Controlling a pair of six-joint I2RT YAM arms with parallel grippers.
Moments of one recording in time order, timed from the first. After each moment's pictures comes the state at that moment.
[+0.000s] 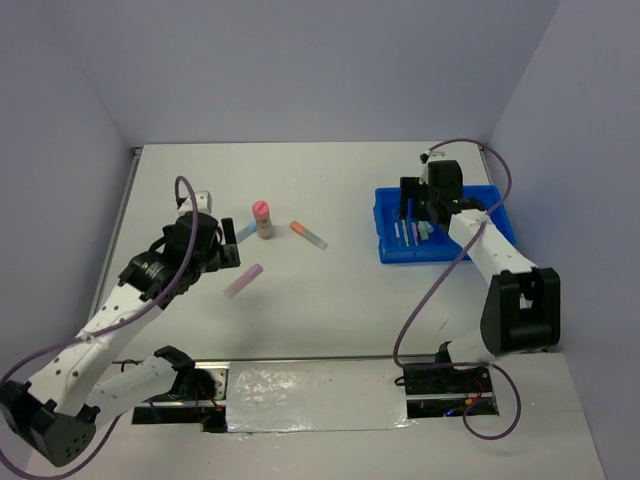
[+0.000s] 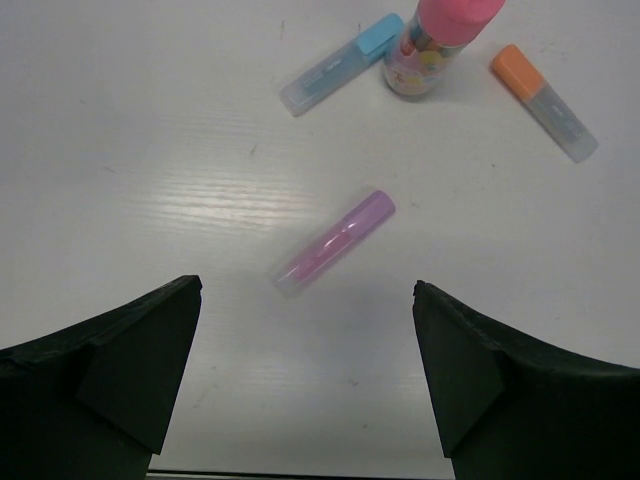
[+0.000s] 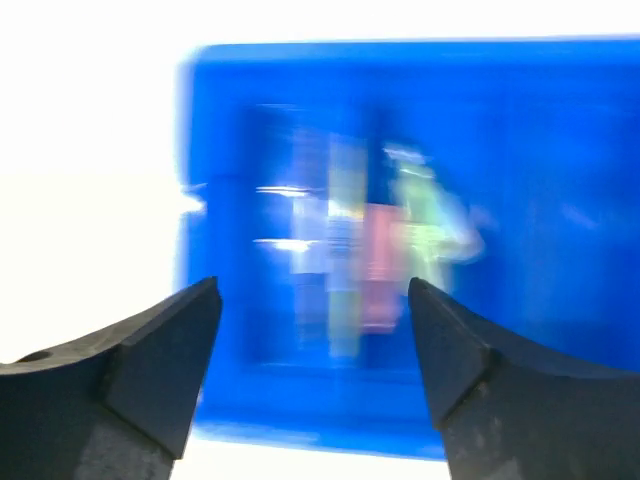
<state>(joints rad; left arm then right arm) -0.50 0.90 0.95 -0.79 -0.42 -0.47 0.10 1.48 1.07 -0.34 0.04 0.12</state>
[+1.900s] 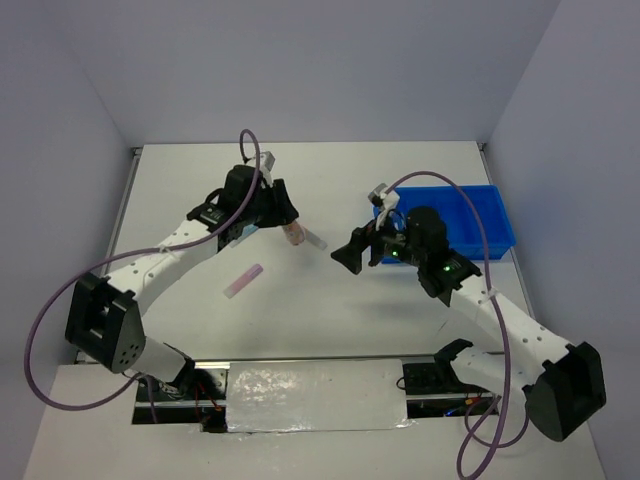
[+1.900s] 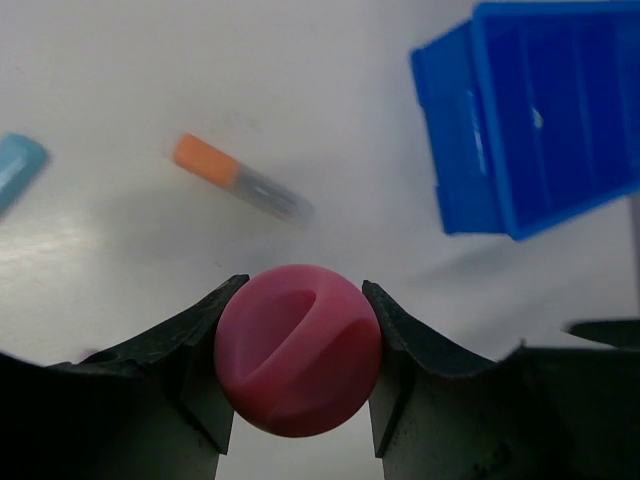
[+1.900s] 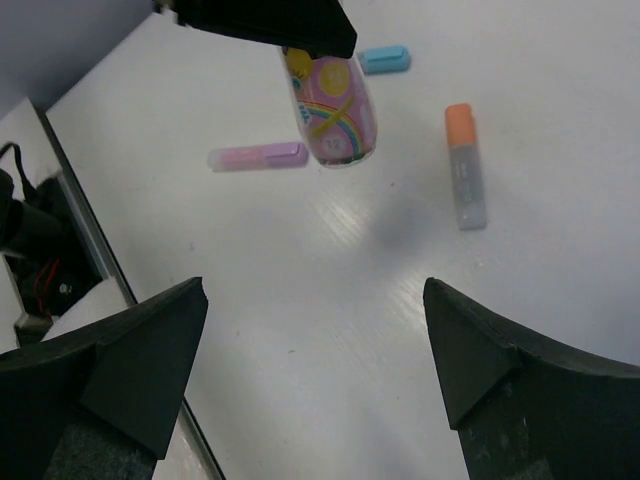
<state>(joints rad) -0.49 1.48 1.16 -0.28 0.02 -0.53 0.50 0.98 0.71 0.00 -0.45 0.19</state>
